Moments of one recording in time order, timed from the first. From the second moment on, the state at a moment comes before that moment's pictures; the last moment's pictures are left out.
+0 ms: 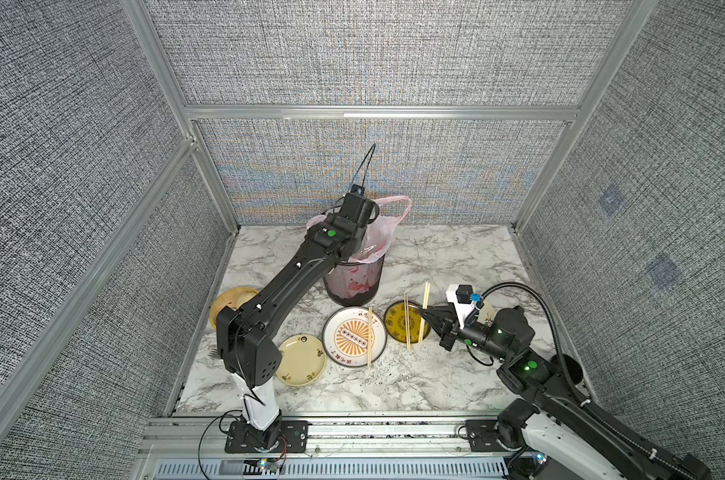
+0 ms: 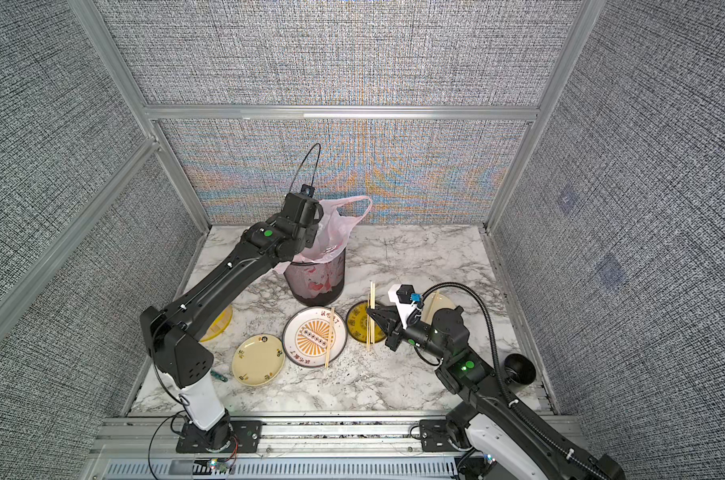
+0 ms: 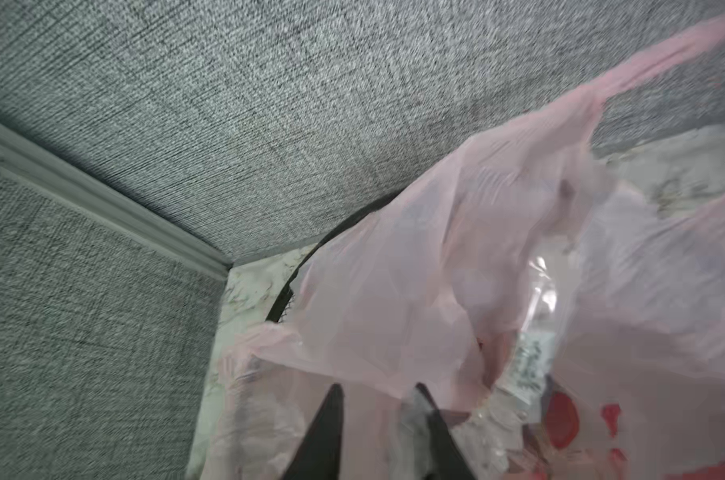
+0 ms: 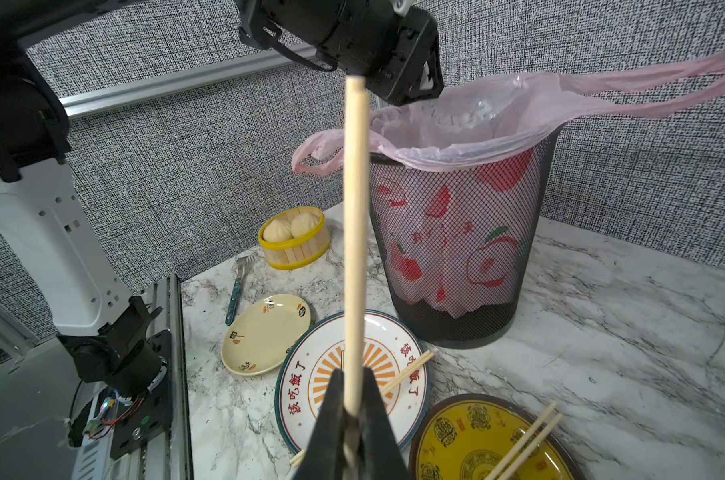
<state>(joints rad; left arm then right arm) -0.62 1.81 1.89 -0.79 -0.62 -0.04 0.58 0.74 0.46 0.23 -0.44 0.18</state>
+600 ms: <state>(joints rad) -0.55 1.72 1.83 -0.90 -0.63 -0.09 0.58 0.76 0.46 0.23 -0.44 0.18</state>
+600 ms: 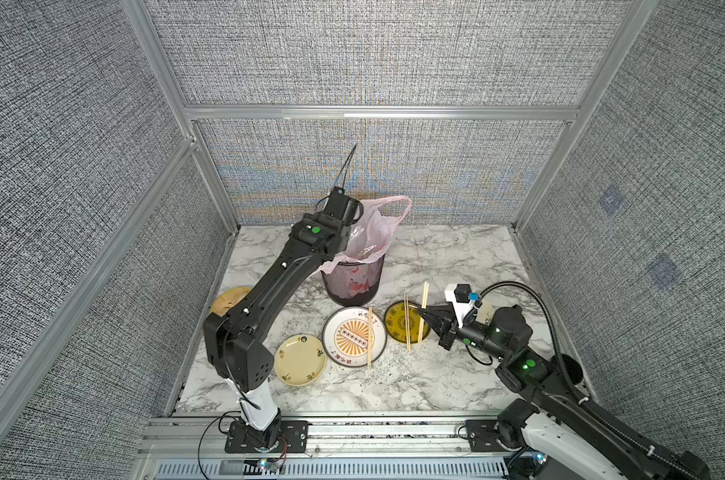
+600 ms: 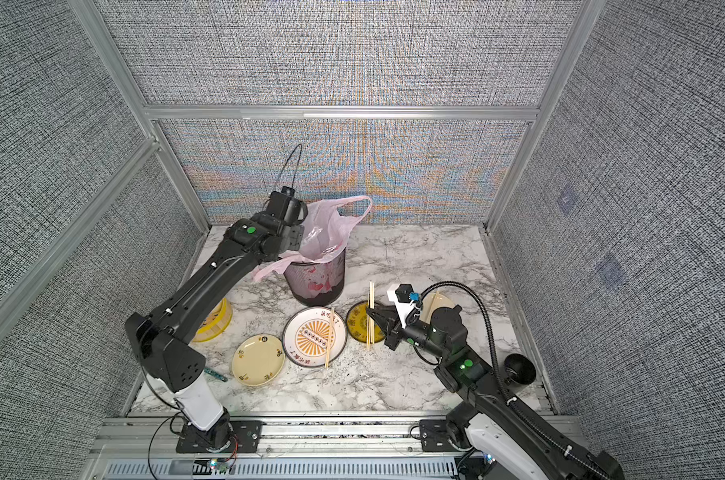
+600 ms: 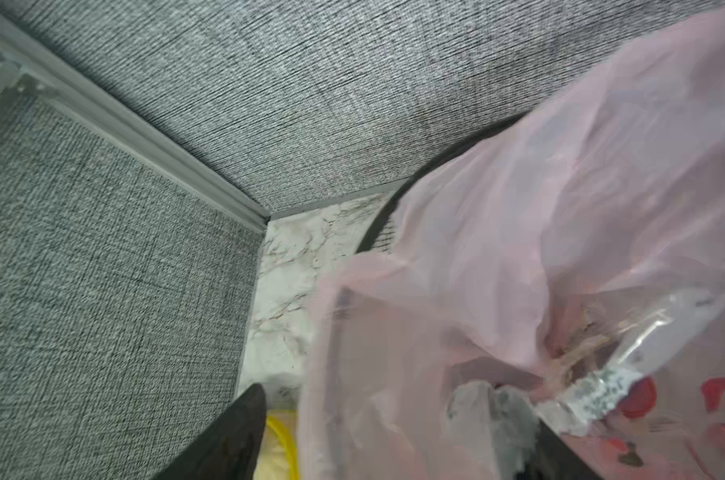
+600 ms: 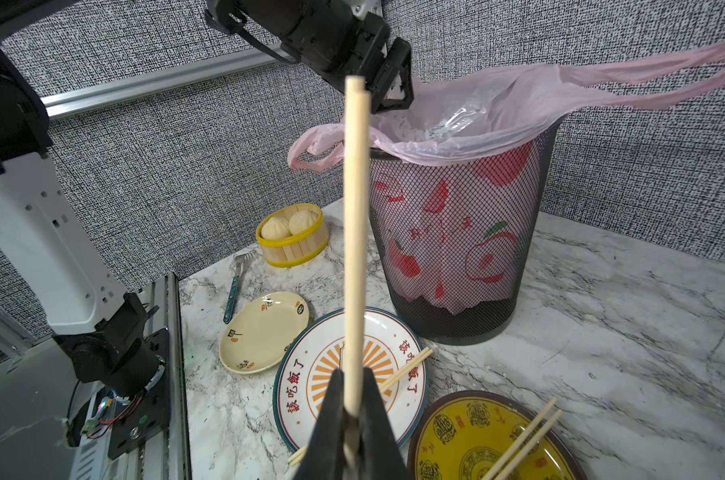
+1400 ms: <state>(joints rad) -0.50 1.61 1.75 -0.83 -0.49 -0.10 0.58 0.76 0.46 0.22 -0.43 0.18</state>
